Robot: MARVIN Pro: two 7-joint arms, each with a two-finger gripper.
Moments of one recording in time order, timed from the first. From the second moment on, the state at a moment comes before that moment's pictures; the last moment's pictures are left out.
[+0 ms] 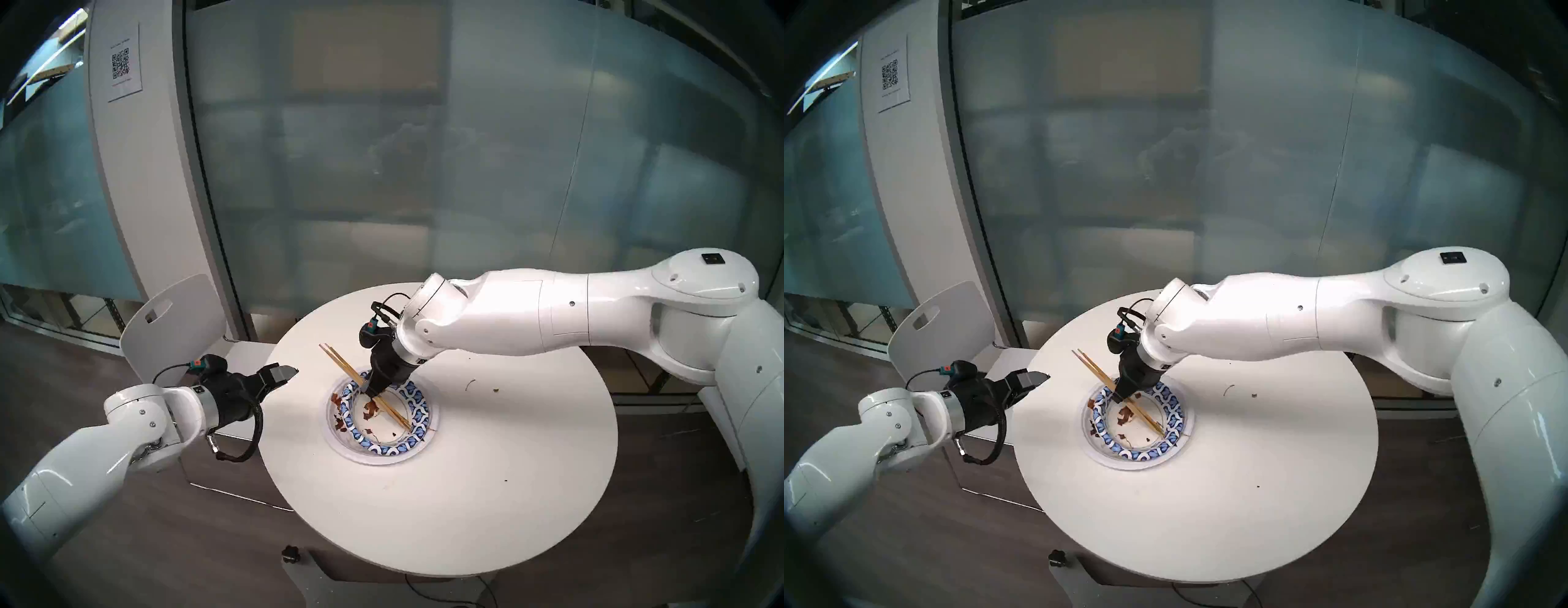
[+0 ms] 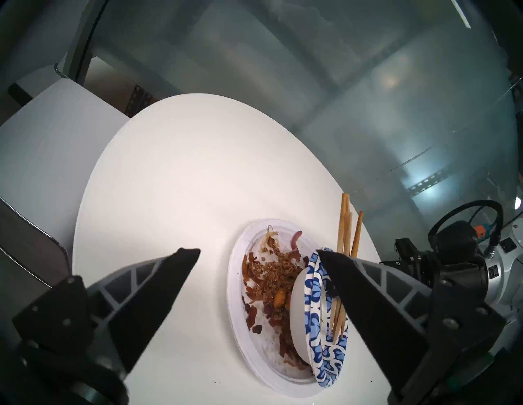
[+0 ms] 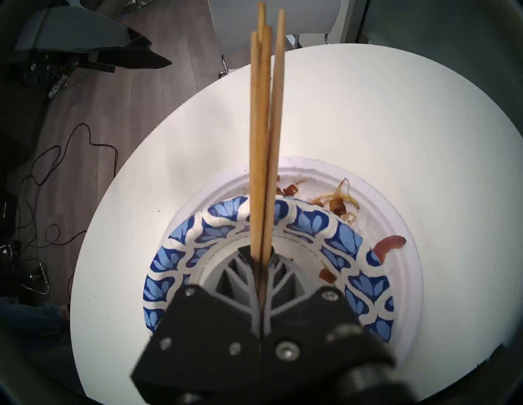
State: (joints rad) left arm 1.84 -0.57 -1.46 -1.95 -1.75 0.30 0.17; right arm -0.03 -1.20 -0.39 -1.35 1.47 0.63 0.23
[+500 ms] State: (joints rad) left arm 1.83 -0.57 -1.45 -1.95 -1.76 0.30 0.18; right arm -0.04 -1.17 -0.39 -1.37 1.48 0.62 0.20
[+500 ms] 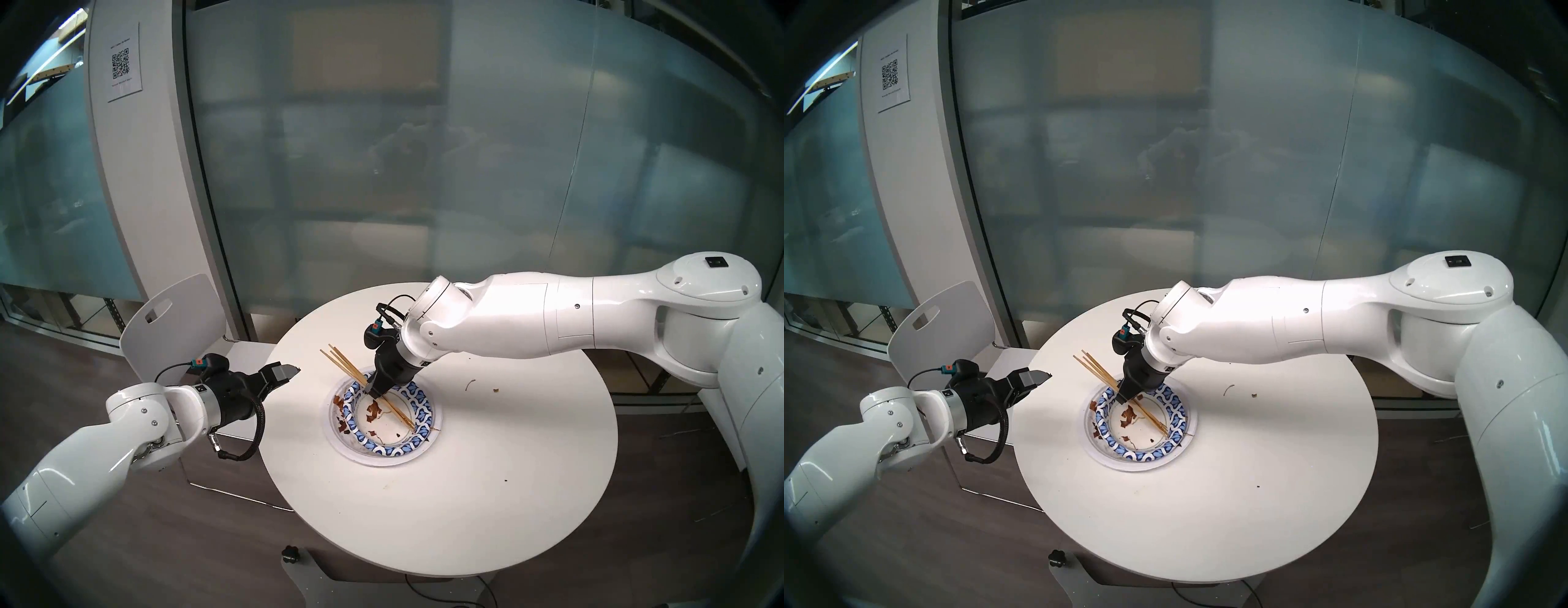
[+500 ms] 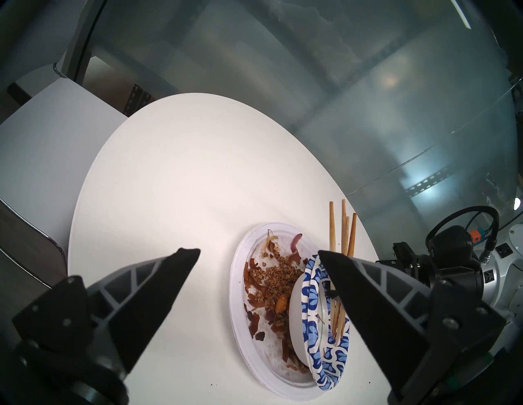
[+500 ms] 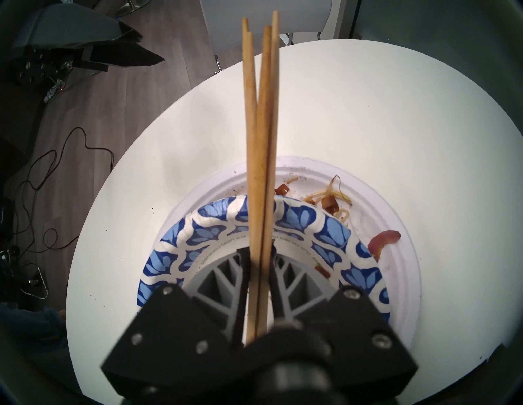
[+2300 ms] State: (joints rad) left arm 1.87 -0.53 -1.50 -2.04 -1.80 0.30 0.16; right arm 0.01 -0.94 -0.39 -1.68 1.61 0.63 -0.06
